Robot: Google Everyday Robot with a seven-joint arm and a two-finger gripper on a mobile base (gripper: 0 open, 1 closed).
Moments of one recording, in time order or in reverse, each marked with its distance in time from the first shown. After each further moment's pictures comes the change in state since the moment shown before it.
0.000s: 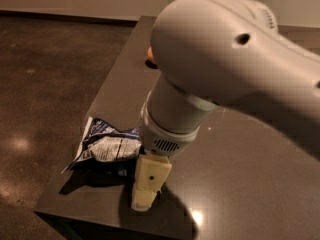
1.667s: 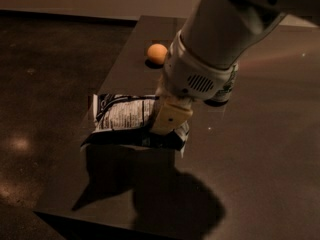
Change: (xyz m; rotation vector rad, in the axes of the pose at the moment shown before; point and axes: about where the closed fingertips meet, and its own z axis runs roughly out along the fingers) arm -0.003 -0.039 -0.069 -0.058 -0.088 -0.032
